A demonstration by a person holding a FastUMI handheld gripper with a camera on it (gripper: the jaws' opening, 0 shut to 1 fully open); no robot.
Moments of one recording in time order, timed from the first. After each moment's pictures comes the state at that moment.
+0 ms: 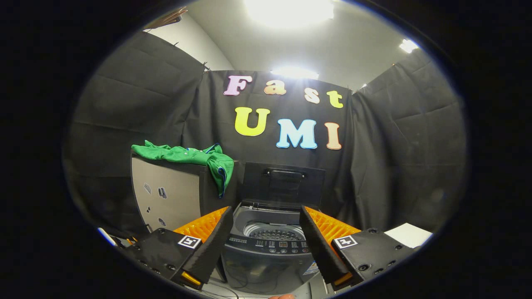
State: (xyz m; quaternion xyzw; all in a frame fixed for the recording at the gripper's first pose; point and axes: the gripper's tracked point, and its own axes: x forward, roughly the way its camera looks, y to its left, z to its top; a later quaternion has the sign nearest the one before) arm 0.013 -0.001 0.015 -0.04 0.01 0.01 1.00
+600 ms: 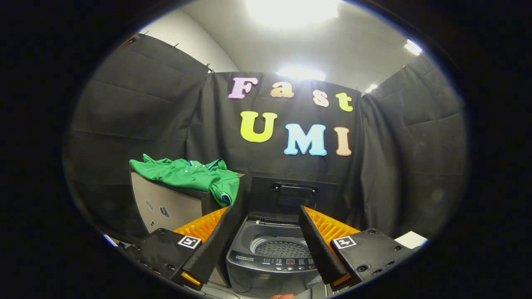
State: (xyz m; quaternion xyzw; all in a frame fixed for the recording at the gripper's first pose) arm 0.080 0.027 0.070 -0.01 0.03 0.04 1.00
